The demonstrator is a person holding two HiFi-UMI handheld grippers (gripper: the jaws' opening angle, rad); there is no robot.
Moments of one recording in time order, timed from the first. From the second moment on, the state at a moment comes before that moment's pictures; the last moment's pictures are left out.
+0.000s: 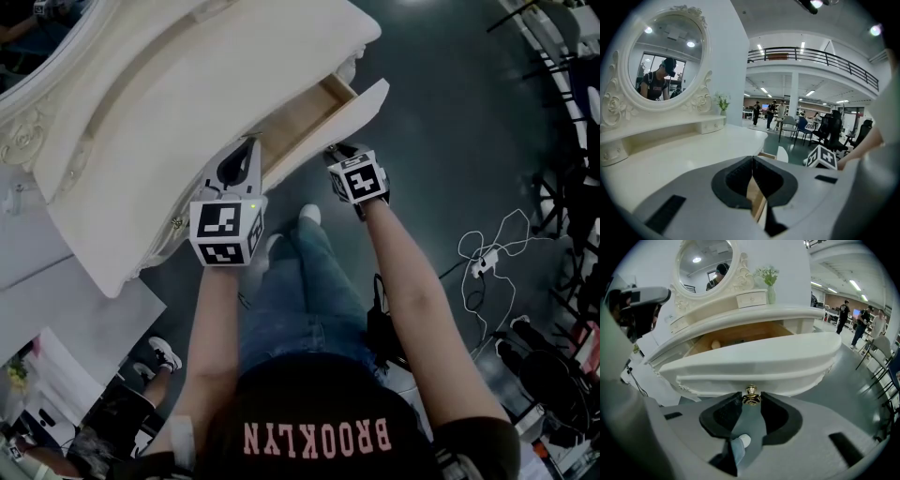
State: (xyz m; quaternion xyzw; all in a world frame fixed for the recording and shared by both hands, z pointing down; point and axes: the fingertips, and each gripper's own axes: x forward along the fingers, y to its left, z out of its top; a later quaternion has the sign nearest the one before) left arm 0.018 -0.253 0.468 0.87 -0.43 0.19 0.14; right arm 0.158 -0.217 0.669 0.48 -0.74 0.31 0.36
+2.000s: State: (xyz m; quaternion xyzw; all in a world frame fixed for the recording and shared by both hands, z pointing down) left arm 0.040 -0.187 0.471 0.92 -0.31 0.21 0.12; right arm 0.198 -0.128 0.655 0.61 -0.64 0.33 0.34
